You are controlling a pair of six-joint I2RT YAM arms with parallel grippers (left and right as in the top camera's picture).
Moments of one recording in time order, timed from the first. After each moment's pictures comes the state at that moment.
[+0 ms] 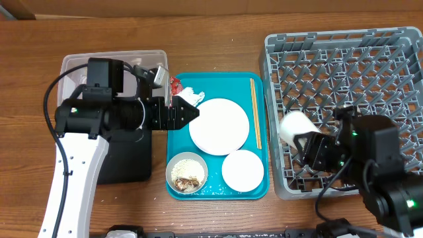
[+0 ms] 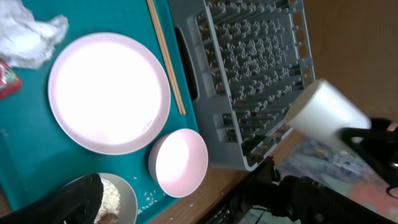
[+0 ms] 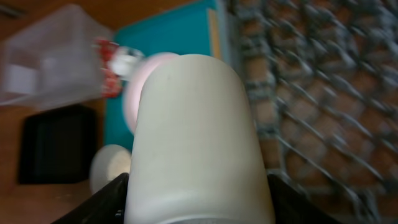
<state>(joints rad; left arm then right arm) -0.08 1.33 1.36 -1.10 0.77 -0.15 0.23 0.88 1.13 -1.20 -0.14 0.49</state>
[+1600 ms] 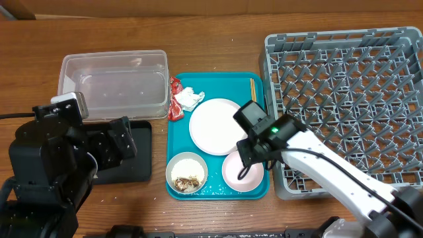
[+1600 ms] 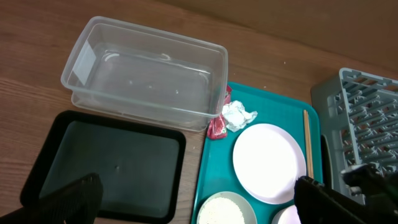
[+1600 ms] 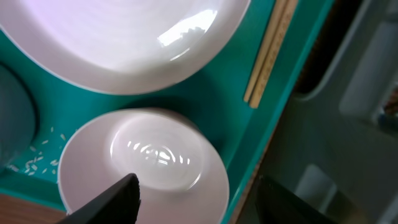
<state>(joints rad) -0.08 0.93 1.56 -1.32 -0.06 -0.34 0.68 1.54 1.10 -0.98 0.03 0.35</state>
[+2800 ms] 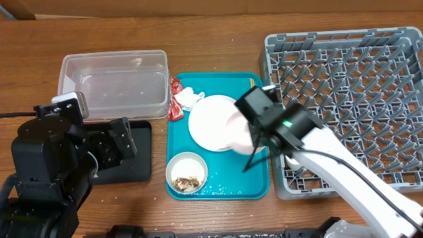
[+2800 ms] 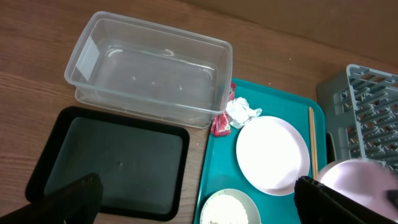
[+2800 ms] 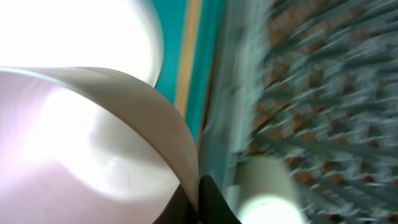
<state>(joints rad) -0.08 0.94 1.56 -1.34 -0.07 -0.34 0.68 1.46 1.32 -1.16 0.36 0.46</state>
